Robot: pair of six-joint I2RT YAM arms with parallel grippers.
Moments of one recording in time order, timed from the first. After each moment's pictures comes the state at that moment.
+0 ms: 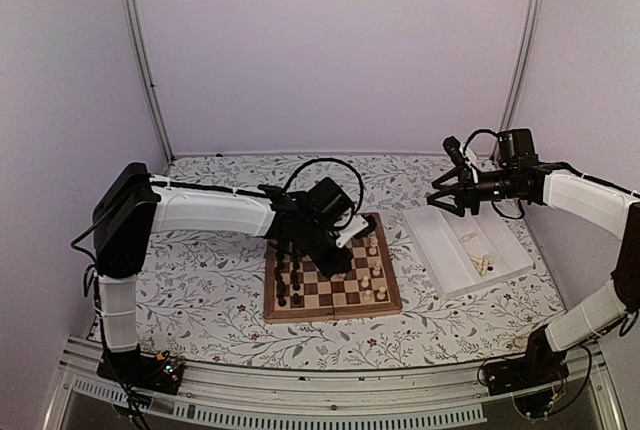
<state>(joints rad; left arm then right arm) -0.99 2.03 1.46 -0.47 0.10 0.01 0.19 1.42 0.99 -0.28 -0.86 -0.49</state>
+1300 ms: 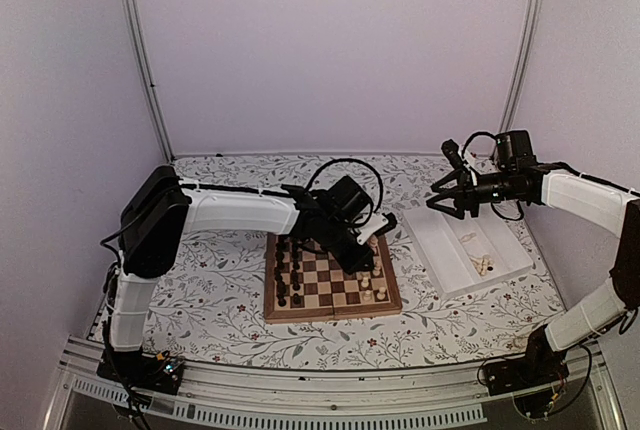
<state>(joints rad) -1.00 2.18 1.66 -0.46 0.20 0.01 0.19 1.43 0.99 -0.30 -0.87 -0.52</state>
